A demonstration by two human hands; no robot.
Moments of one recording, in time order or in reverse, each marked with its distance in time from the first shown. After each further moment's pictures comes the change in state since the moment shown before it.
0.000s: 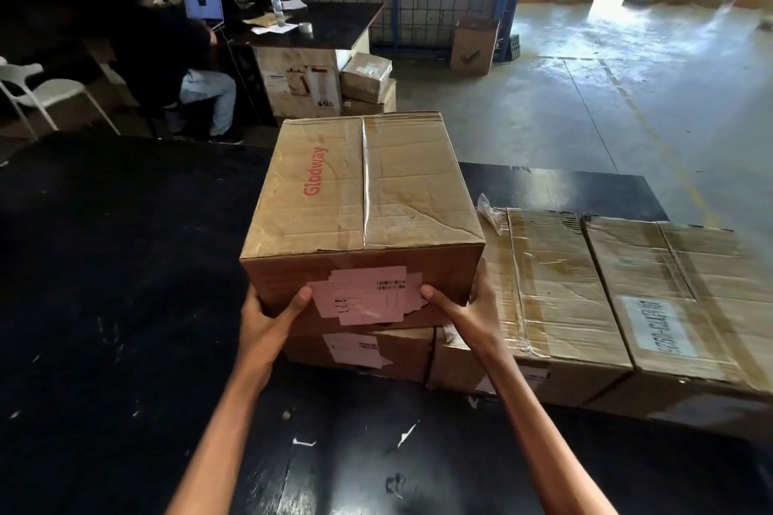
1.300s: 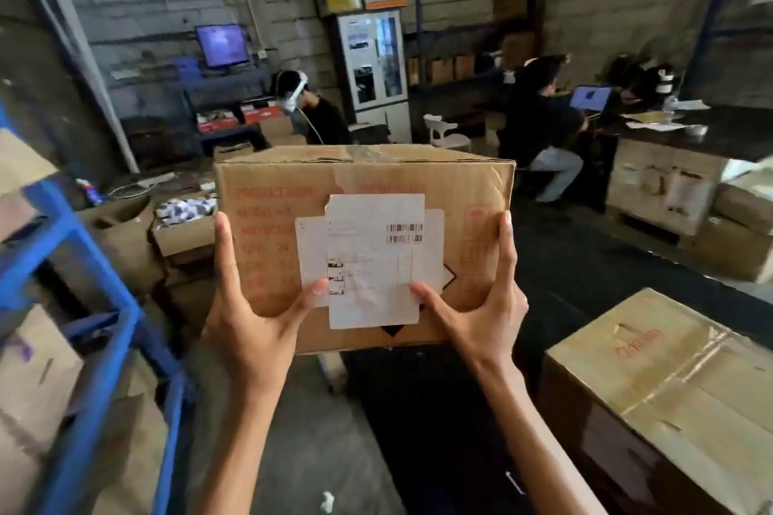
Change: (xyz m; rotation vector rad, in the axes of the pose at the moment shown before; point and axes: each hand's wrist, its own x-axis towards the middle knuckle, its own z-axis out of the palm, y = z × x) left_hand -0.269 0.191 -0.221 0.832 1.154 0.681; right_hand -0.133 -0.219 0.254 0.198 -0.370 -0.606
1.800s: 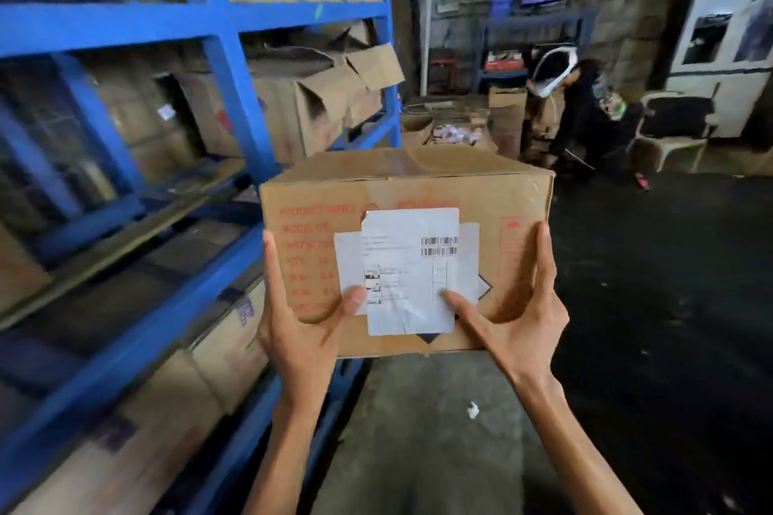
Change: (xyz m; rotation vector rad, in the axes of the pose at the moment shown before) left_hand -0.149 0.045 -0.304 0.448 0.470 -0.331; right_hand -0.189 -0.182 0.061 0.485 -0.603 -0.025
